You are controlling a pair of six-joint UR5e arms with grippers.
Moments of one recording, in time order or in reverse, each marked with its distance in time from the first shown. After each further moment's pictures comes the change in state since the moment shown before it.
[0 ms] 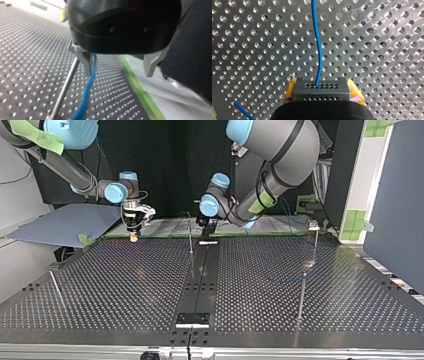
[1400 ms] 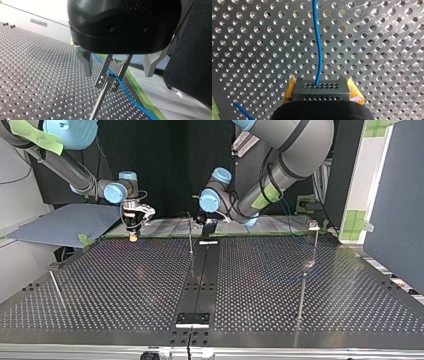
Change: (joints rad) left arm -0.013 0.107 -0.096 0.018 0.033 0.034; right arm -0.003 0.000 0.000 0.010 0.000 0.000
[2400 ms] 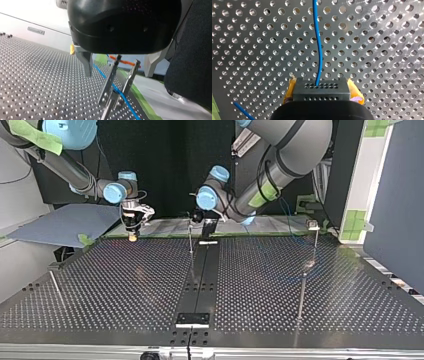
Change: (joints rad) left arm -0.023 0.004 0.000 0.010 0.015 0.022; right arm -0.004 0.000 0.000 0.001 0.000 0.001
